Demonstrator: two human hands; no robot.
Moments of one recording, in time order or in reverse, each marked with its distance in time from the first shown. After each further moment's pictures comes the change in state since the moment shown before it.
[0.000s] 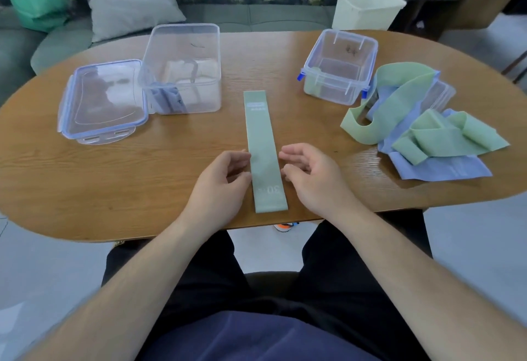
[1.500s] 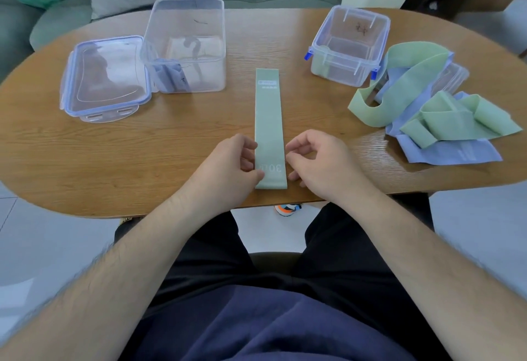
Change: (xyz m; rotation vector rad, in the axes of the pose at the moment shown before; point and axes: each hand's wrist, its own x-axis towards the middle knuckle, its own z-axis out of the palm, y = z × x) left_hand -0.009 0.021 -0.011 0.355 -0.142 -0.001; right_hand -0.013 -0.018 -0.006 -0.133 -0.015 0.077
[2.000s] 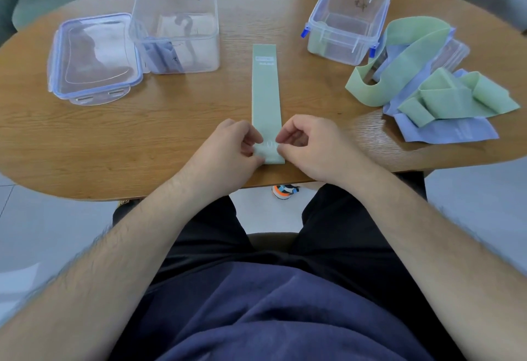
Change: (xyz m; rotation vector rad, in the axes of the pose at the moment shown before) left_hand -0.001 -0.001 0.005 0.058 -0.007 0.127; right_hand -0.003 -0.001 -0.006 -0.167 -0.104 -0.129
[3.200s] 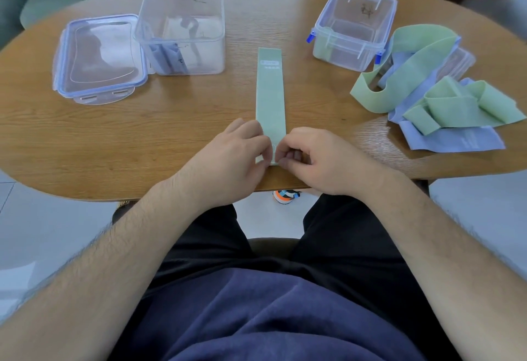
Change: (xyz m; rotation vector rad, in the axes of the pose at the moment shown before) left_hand 0.002 -0.016 -0.002 0.346 0.011 0.519; right_hand 0.003 0.006 -0.007 -0.248 -0.224 -0.263
